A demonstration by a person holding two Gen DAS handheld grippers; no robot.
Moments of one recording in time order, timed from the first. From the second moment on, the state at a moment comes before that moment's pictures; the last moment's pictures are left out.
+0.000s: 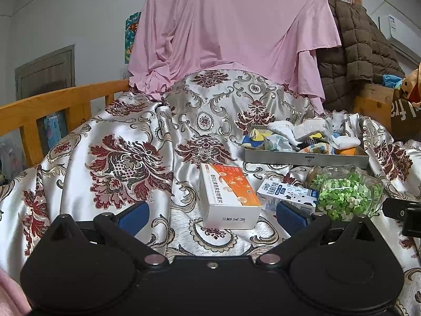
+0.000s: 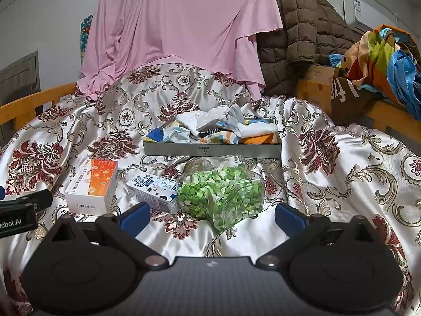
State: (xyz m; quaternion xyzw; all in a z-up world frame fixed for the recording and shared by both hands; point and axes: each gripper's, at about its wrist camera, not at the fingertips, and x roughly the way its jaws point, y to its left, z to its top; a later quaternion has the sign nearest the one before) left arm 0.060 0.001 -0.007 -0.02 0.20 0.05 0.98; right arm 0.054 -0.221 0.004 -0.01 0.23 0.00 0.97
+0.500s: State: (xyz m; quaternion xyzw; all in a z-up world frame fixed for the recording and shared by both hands) left arm 0.061 -0.004 -0.009 -0.01 0.21 0.05 0.98; right arm 0.054 -0.220 0.003 -0.01 0.23 0.00 0.97
